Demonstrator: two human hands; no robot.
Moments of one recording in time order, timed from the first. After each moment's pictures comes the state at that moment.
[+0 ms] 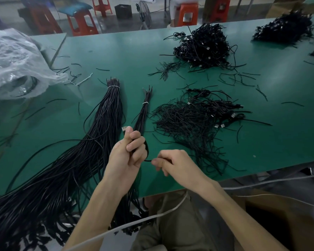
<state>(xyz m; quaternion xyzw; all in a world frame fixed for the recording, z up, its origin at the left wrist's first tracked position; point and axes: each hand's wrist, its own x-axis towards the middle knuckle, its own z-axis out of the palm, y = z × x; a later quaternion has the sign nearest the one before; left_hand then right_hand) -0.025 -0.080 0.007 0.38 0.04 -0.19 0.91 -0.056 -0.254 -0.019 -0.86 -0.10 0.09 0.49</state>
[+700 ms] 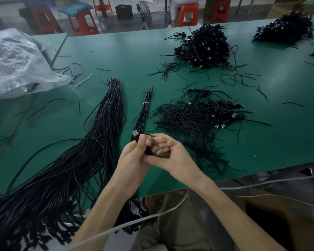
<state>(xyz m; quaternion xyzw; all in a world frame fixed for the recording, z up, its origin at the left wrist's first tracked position) -0.040 -0.096 0.007 0.43 -0.04 -0.19 0.88 -0.051 -0.237 -0.002 -0.72 -0.06 0.05 0.69</state>
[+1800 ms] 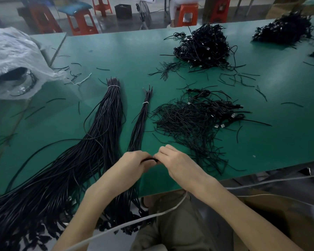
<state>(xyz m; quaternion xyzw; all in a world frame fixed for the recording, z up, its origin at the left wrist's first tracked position) -0.025 -0.059 -0.008 0.91 -0.21 -0.19 0.31 -0.054 -0.254 -0.022 -0.94 -0.26 -0.01 0.20</state>
